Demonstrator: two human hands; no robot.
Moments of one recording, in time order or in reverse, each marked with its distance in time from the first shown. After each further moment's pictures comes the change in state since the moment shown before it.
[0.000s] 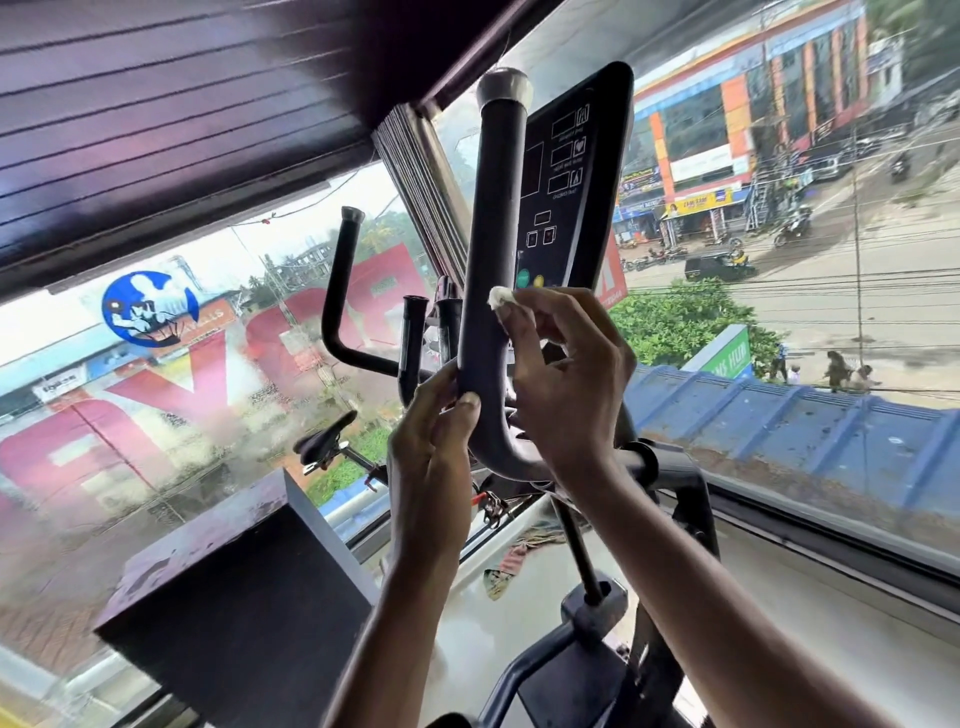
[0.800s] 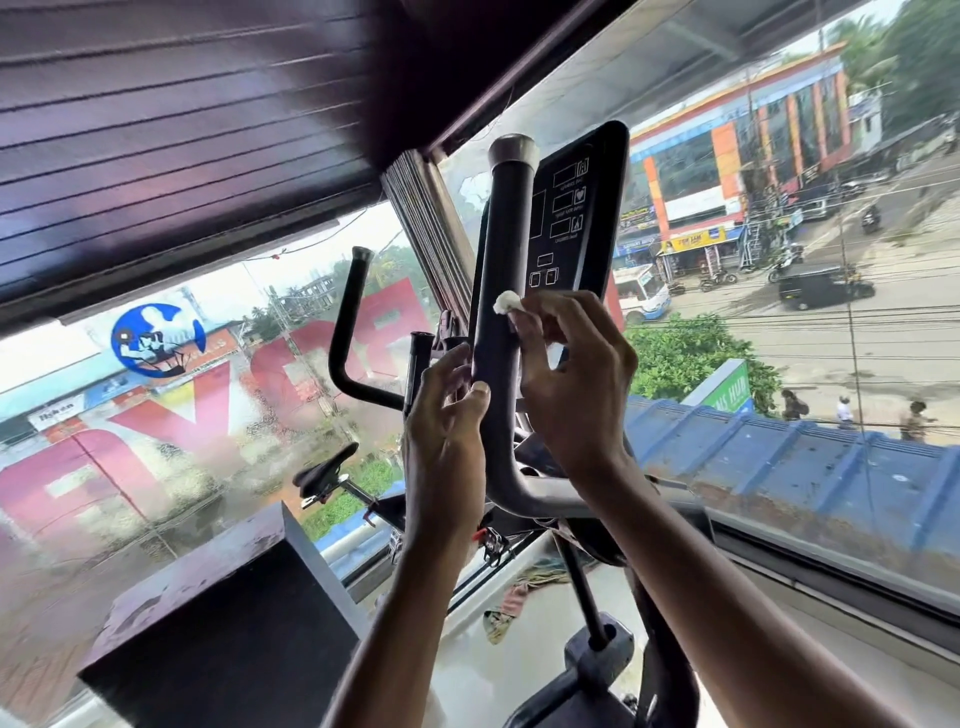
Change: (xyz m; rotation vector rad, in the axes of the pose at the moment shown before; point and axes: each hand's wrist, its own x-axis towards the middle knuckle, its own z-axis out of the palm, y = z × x) left_hand 0.029 0.020 0.010 0.037 0.030 0.054; right_hand 0.029 0.000 0.006 -0.097 -0.030 -0.156
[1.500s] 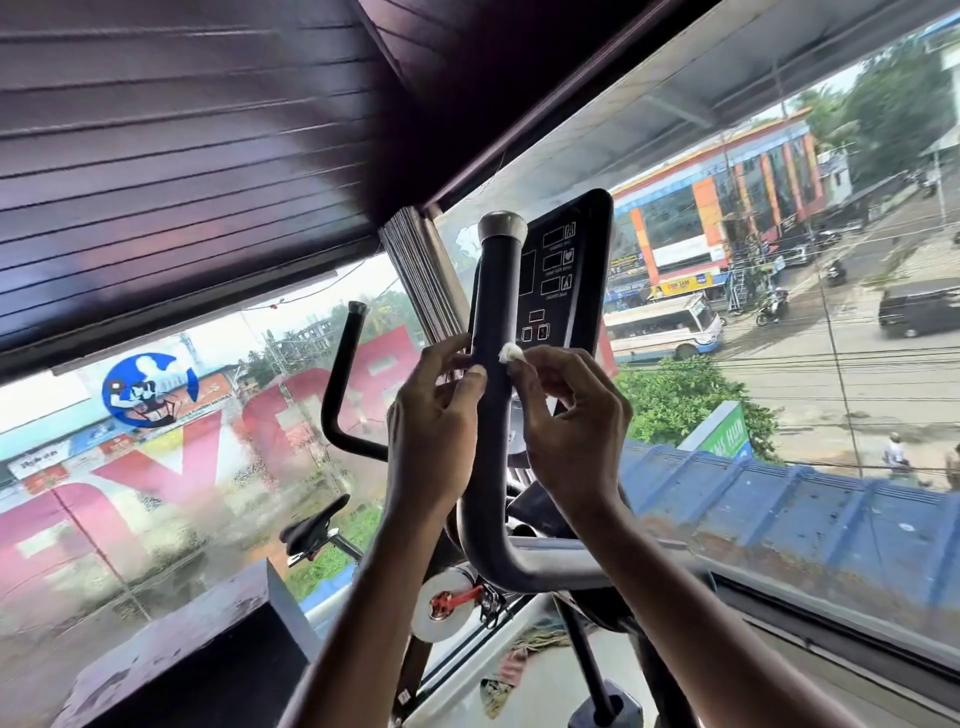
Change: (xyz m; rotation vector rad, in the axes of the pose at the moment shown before) left_hand 0.065 0.027 0.016 0.160 -0.050 0.134; right_hand 0.014 0.019 0.008 0.135 0.006 0.085
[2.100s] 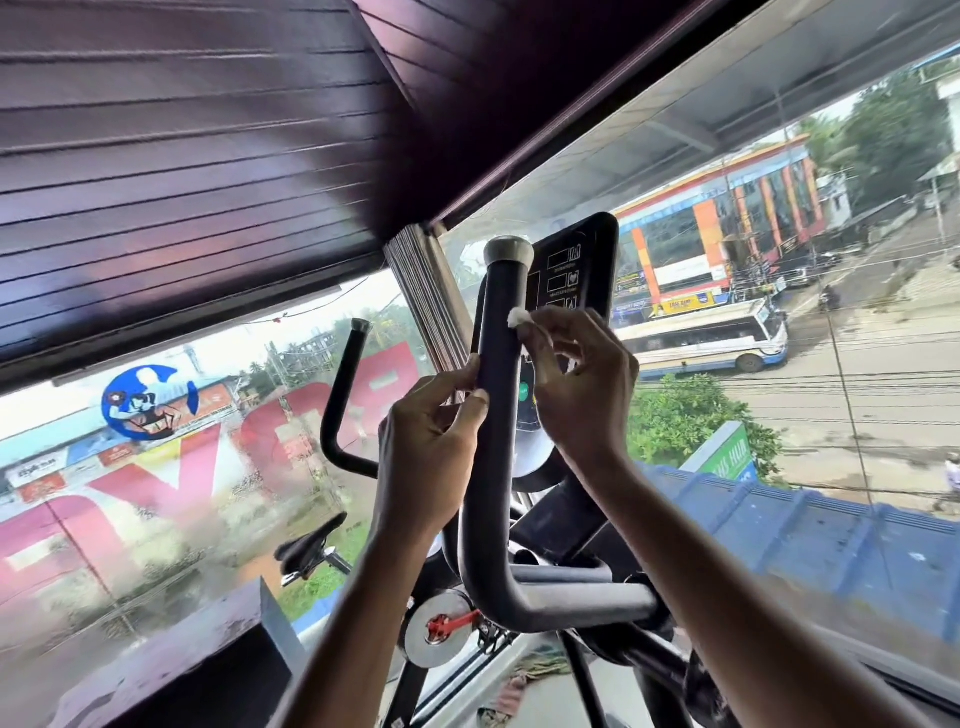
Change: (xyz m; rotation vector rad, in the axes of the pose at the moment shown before) left_hand 0.017 -0.016 -0.002 -0.012 -0.006 0.015; right_hand 0.059 0.012 0.016 0.009 0.011 -0.032
